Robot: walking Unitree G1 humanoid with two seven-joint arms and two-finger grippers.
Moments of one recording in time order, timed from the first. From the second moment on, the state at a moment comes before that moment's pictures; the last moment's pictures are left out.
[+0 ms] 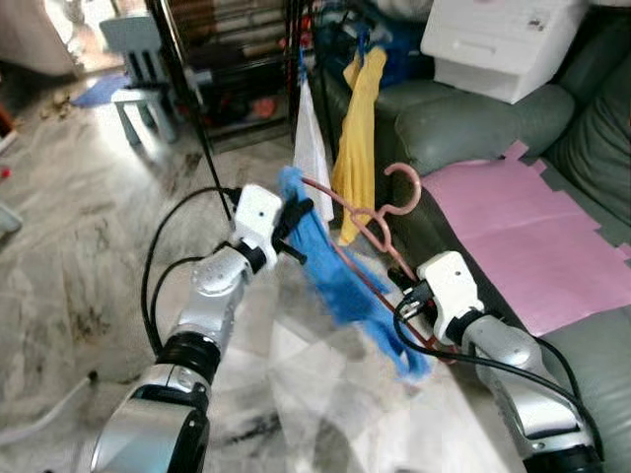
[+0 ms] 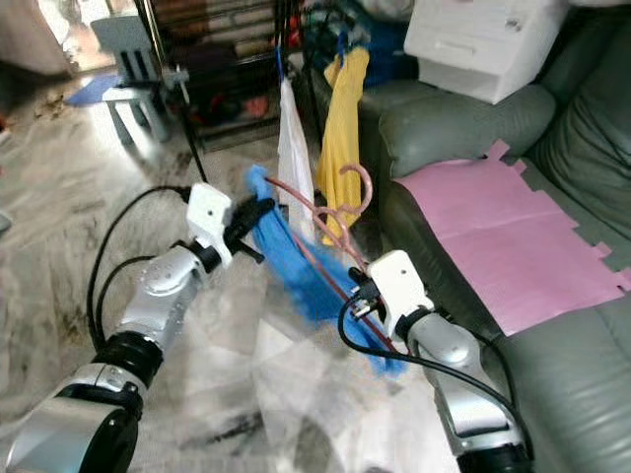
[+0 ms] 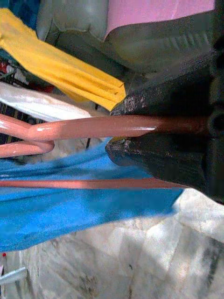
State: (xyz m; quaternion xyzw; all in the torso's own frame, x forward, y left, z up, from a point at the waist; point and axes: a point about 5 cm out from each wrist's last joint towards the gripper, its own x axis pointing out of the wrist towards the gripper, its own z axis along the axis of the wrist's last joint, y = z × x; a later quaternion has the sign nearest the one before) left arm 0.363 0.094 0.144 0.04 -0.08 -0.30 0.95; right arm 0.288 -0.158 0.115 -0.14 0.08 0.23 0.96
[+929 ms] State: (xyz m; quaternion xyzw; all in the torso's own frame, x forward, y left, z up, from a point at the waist) left arm 0.366 0.125 0.150 0.34 -0.08 -0.37 0.86; right arm 0.275 -0.215 0.117 -0.22 0.14 0.26 0.93
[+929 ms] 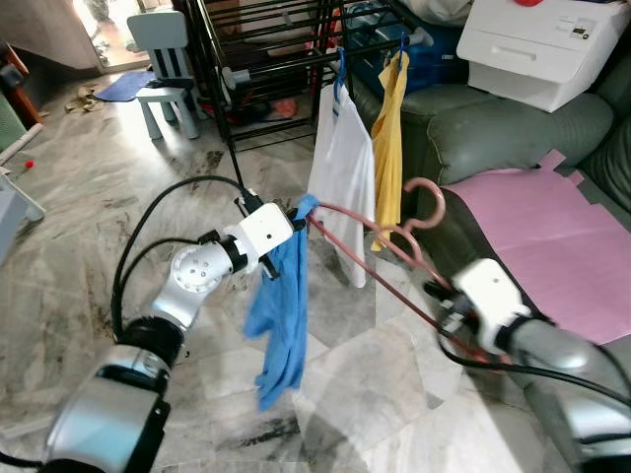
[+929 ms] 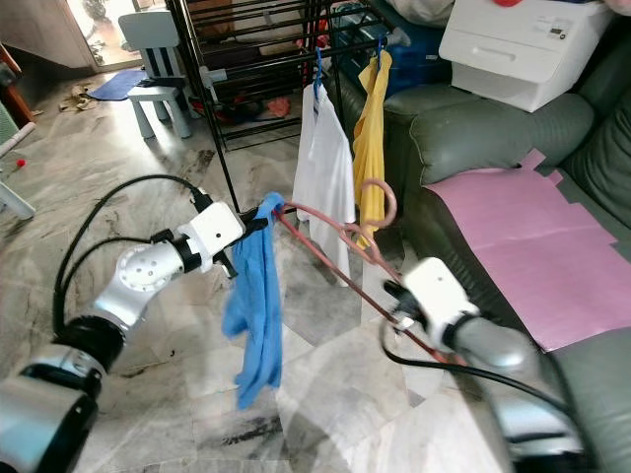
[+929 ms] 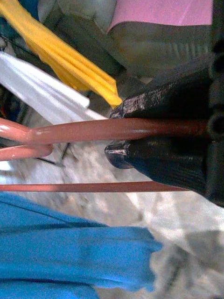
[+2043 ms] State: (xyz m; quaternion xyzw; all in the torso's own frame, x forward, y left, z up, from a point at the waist) left arm 0.368 0.137 0.164 0.59 -0.18 -0.34 0.71; right arm 0.237 -0.278 0.136 -0.29 0.24 0.33 0.87
